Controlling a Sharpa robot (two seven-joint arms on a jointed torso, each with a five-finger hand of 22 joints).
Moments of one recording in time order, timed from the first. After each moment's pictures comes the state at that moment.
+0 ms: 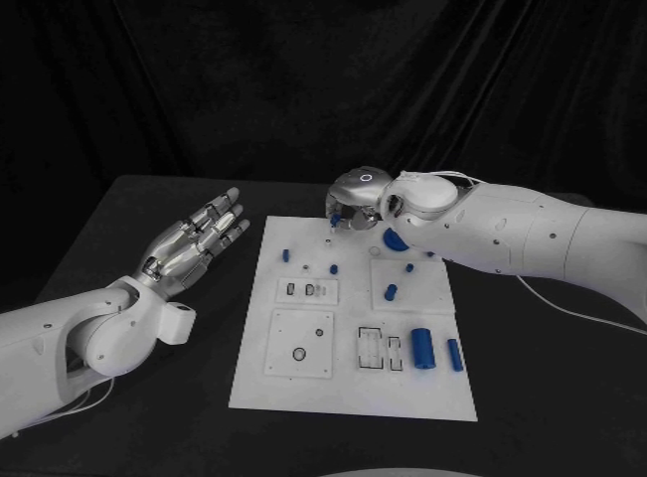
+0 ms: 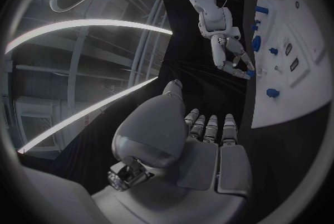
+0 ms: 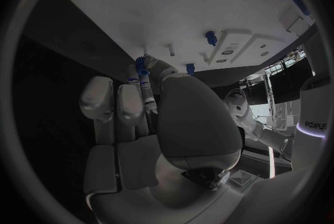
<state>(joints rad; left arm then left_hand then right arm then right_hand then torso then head) 1.22 -0.93 -0.21 1.50 -0.06 0.06 0.67 1.43 0.25 -0.23 0.29 0.49 0.14 0.00 0.02 0.02 0.01 -0.03 0.01 0.00 0.00 -0.01 0.00 0.00 0.17 0.00 0.09 0.01 0.00 1.37 -0.45 -0.21 1.01 -1.72 -0.31 0.10 1.44 -0.09 0.34 0.08 0.21 1.07 0.11 0.14 0.16 1.20 0.06 0.08 0.06 1.46 -0.04 1.24 0.93 0.13 1.33 0.06 1.21 1.07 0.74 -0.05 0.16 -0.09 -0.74</state>
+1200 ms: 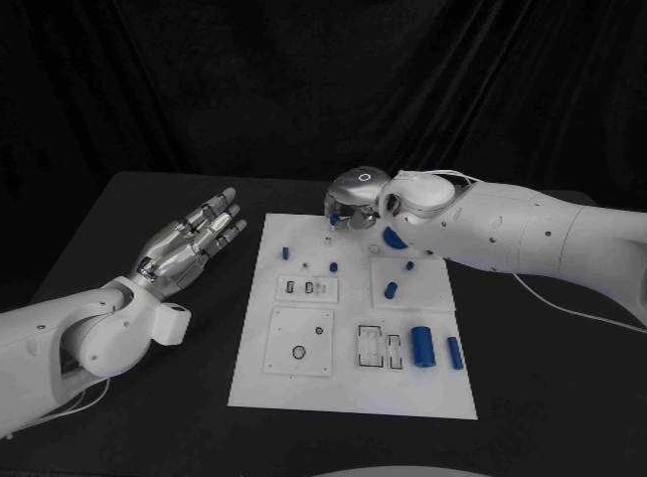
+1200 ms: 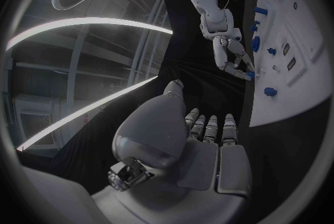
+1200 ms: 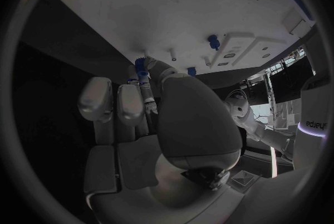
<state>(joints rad) 1.22 -0.93 -0.21 1.49 -0.06 0.08 0.67 1.44 0.25 -0.23 0.28 0.51 0.14 0.00 0.02 0.02 0.01 -0.03 0.01 0.00 0.00 -0.01 0.00 0.00 0.17 0.00 0.09 0.01 0.00 1.37 -0.45 -0.21 1.00 -1.72 -0.29 0.10 1.44 -0.10 0.36 0.07 0.22 1.06 0.11 0.12 0.17 1.19 0.06 0.07 0.06 1.46 -0.04 1.24 0.93 0.12 1.33 0.06 1.22 1.09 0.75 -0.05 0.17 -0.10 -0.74</state>
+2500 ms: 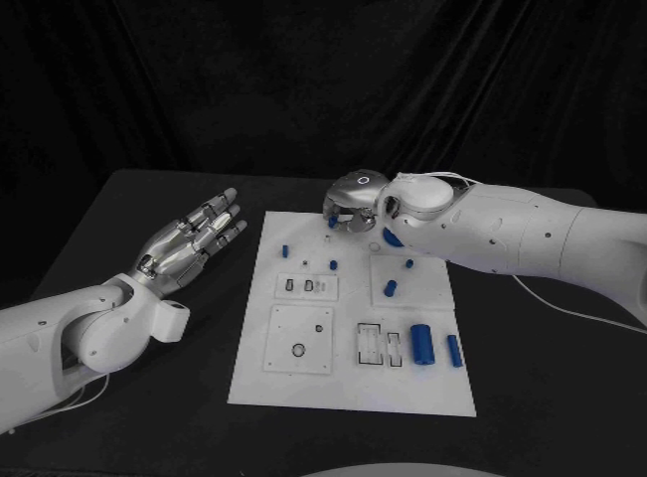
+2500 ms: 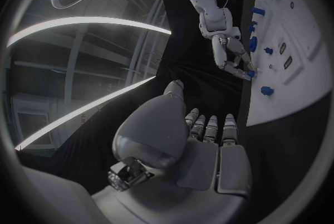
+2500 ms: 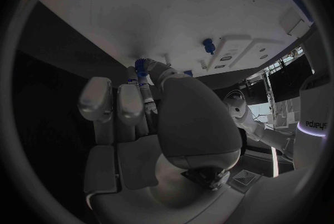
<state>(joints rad) 1.22 -0.92 -0.21 1.47 -0.06 0.10 0.65 1.44 0.26 -0.22 0.28 0.52 0.14 0.00 0.02 0.02 0.01 -0.03 0.01 0.00 0.00 0.01 0.00 0.00 0.17 0.00 0.10 0.01 0.00 1.36 -0.46 -0.21 1.02 -1.71 -0.28 0.10 1.43 -0.10 0.38 0.08 0.22 1.02 0.12 0.10 0.16 1.17 0.07 0.06 0.06 1.46 -0.04 1.24 0.92 0.12 1.33 0.07 1.22 1.09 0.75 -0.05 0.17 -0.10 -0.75</state>
